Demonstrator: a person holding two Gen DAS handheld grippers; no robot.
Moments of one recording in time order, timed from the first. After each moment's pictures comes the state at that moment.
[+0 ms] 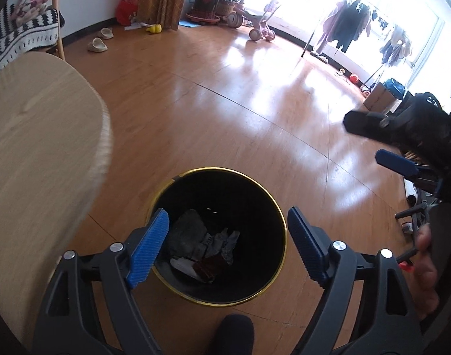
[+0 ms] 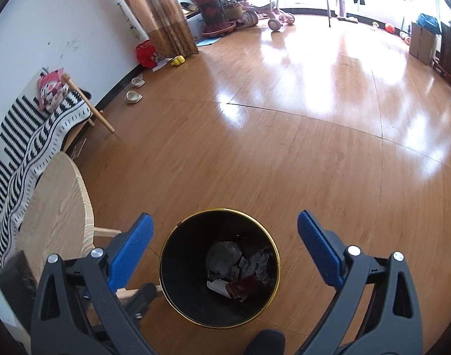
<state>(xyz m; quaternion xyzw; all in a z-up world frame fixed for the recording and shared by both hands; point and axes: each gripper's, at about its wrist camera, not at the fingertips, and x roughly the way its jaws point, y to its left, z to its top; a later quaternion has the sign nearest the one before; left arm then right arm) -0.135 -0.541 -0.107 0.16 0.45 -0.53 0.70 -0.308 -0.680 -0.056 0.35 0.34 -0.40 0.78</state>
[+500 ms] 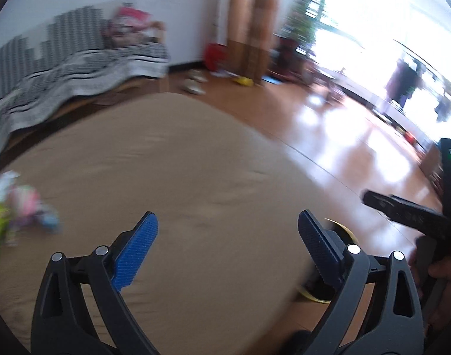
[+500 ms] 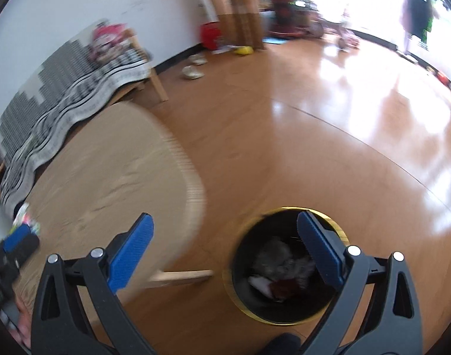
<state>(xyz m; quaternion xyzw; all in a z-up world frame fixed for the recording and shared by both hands) 0.009 -0.332 0.001 0.10 0.37 -0.37 0.85 -0.153 -0.566 -0.019 0.25 0.38 -0.27 0.85</state>
